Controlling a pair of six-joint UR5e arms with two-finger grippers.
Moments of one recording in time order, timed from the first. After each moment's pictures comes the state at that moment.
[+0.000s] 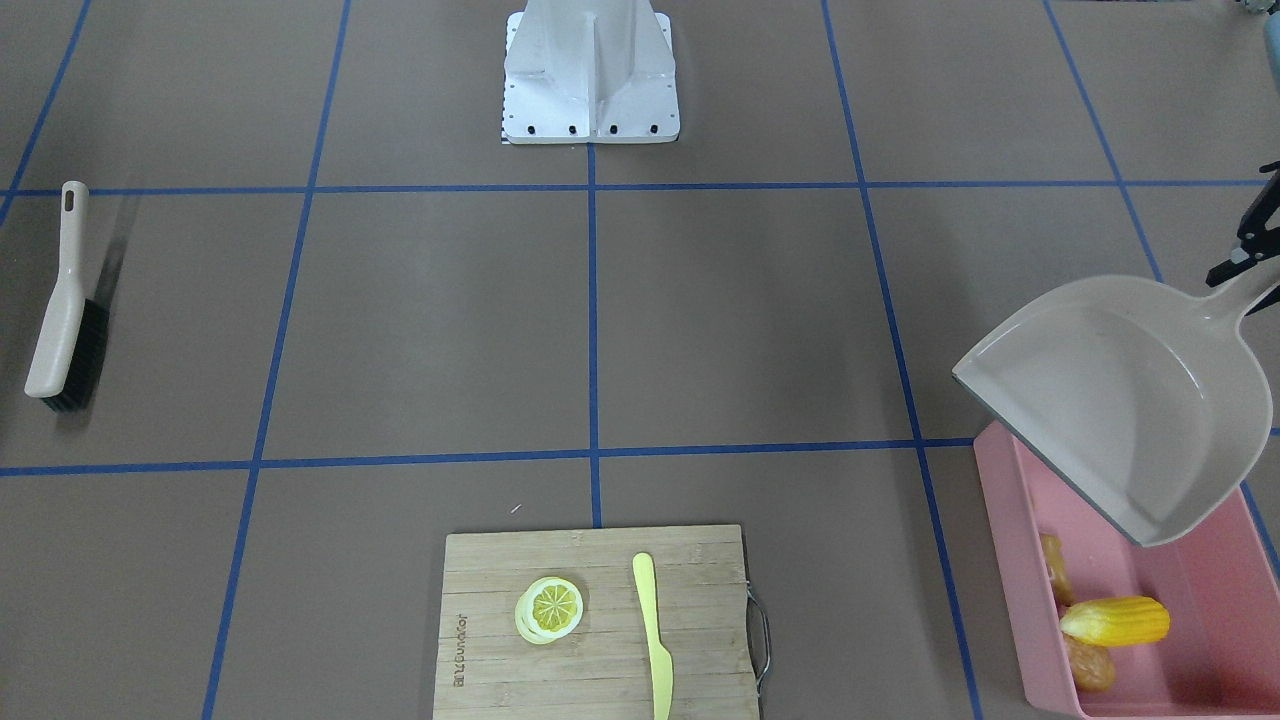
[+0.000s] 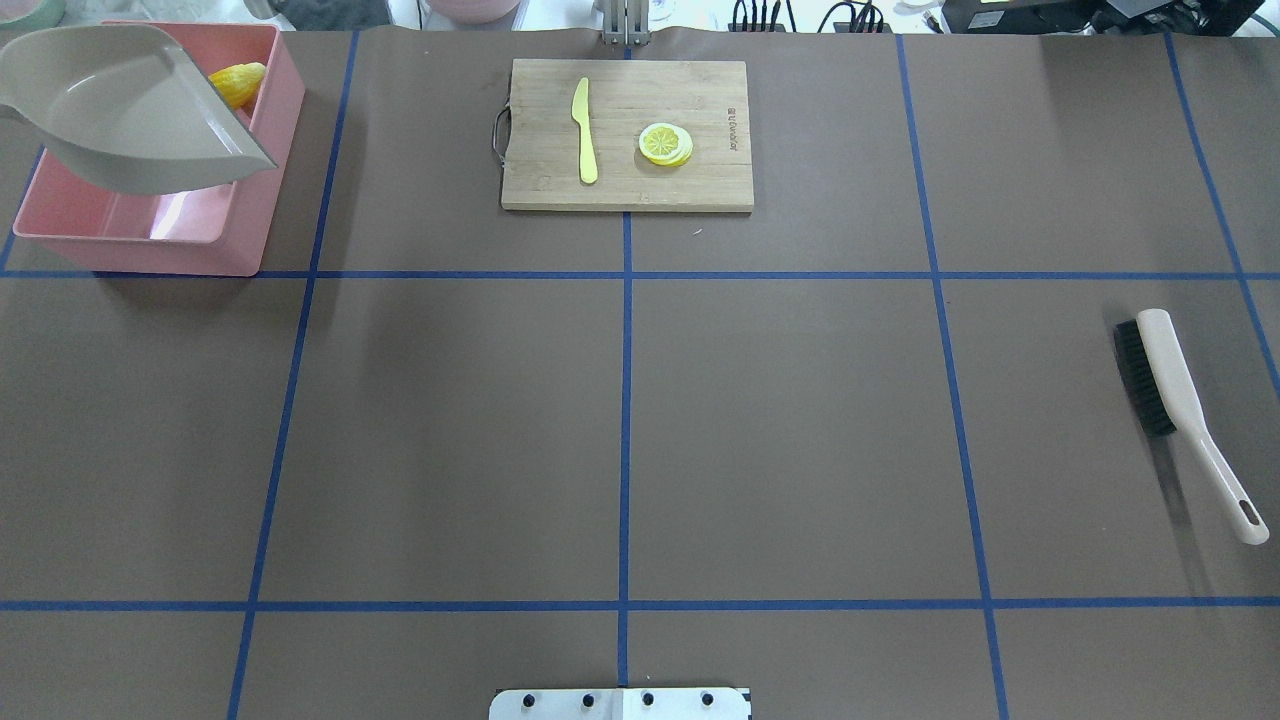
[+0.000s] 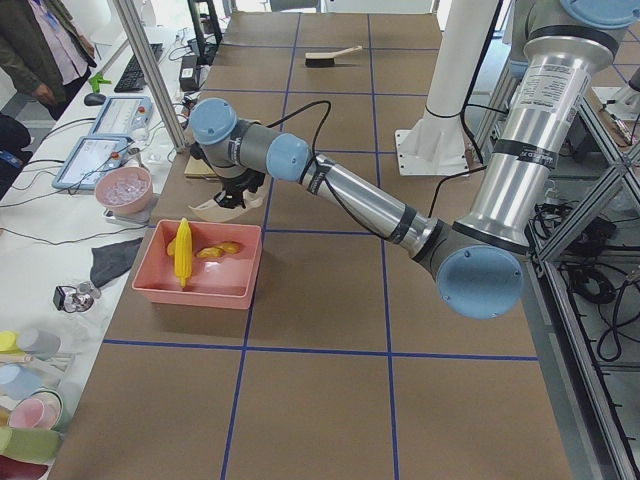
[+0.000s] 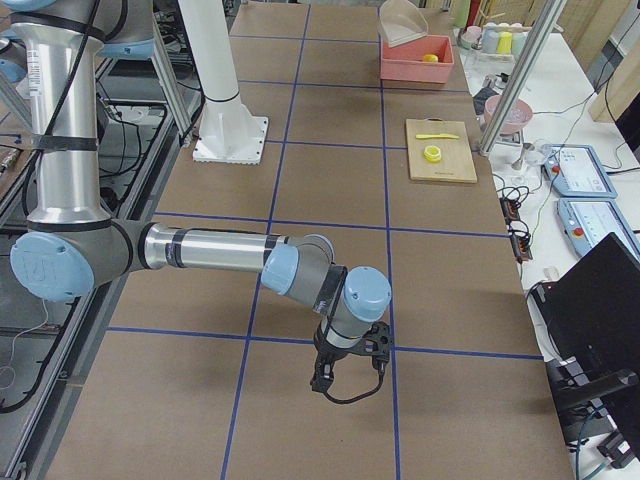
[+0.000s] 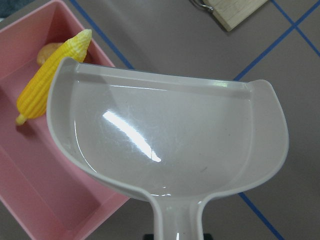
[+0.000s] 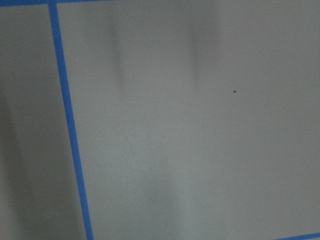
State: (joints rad) left arm -1.45 -1.87 -1.80 -1.42 -2.65 0.43; right arm 1.67 -1.60 1.59 -1.86 2.19 -0.16
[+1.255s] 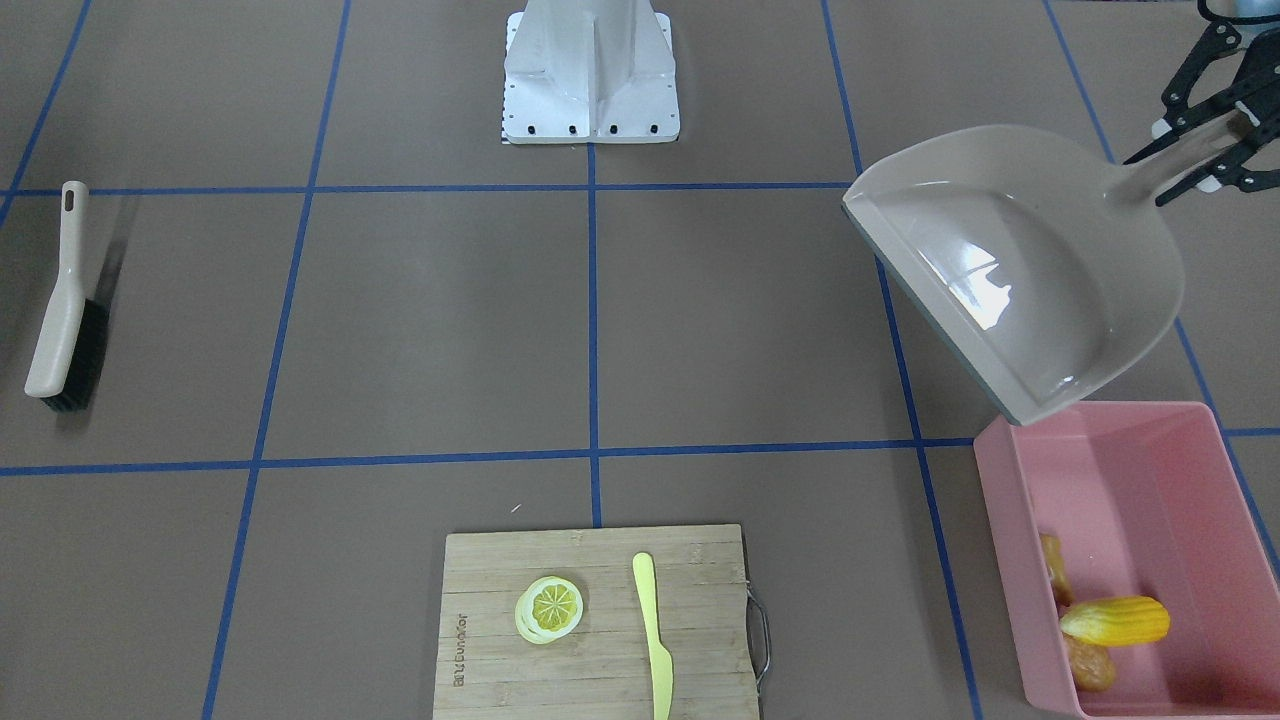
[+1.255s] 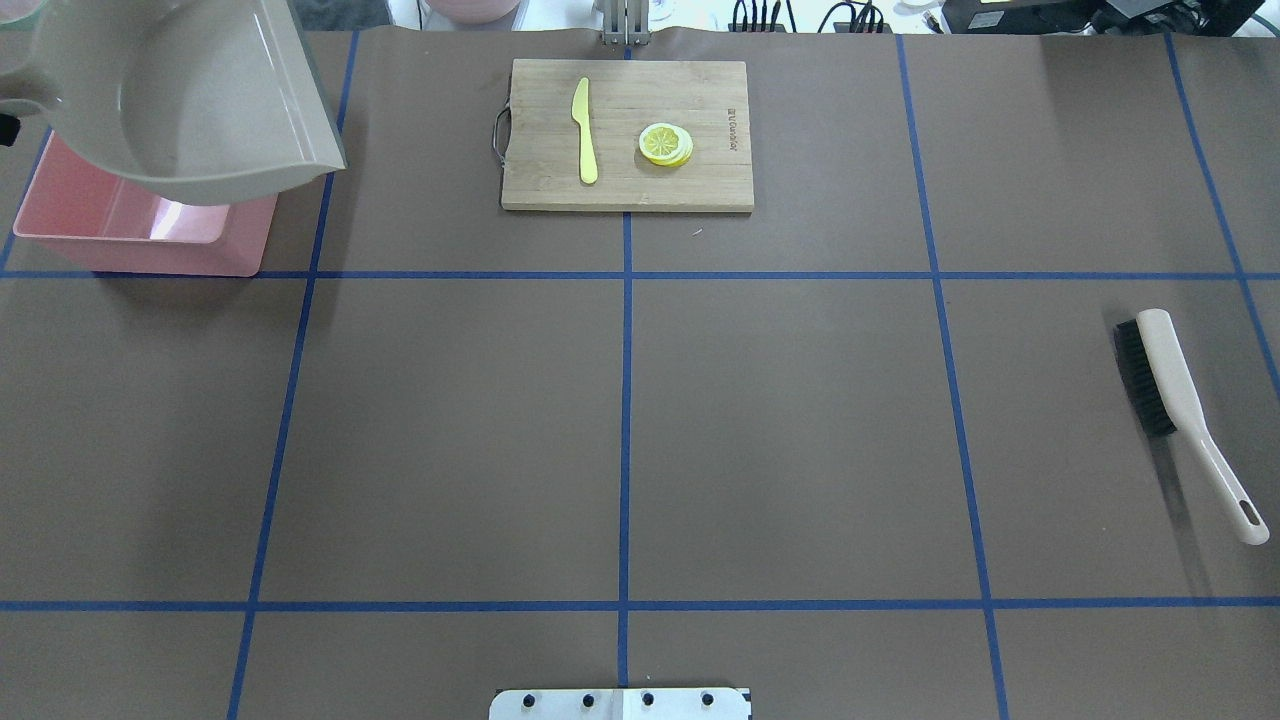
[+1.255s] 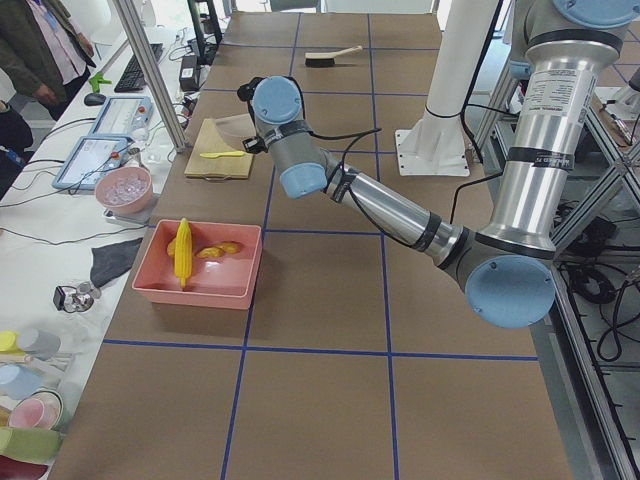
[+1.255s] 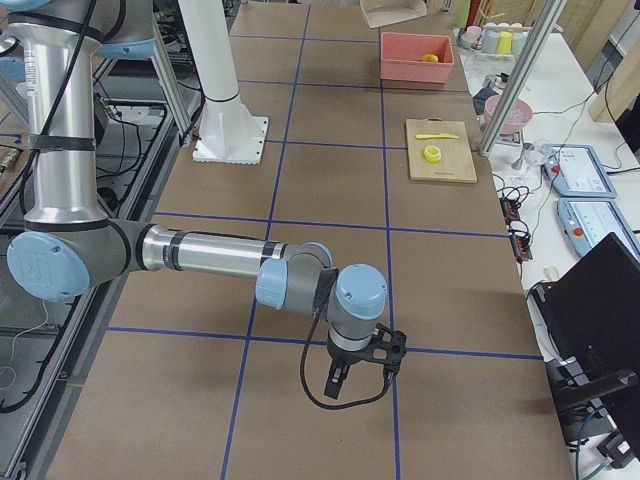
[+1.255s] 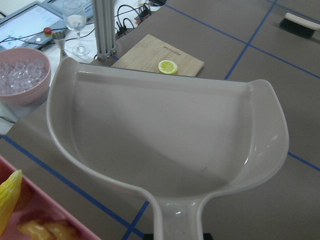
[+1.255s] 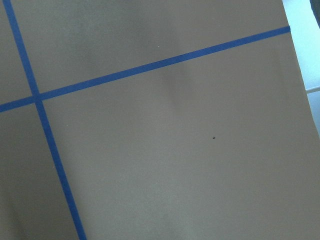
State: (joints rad) left arm -1.40 -1.75 -1.89 -2.29 -2.76 0.01; right arm 1.69 -1.60 1.57 -1.68 2.22 0.11
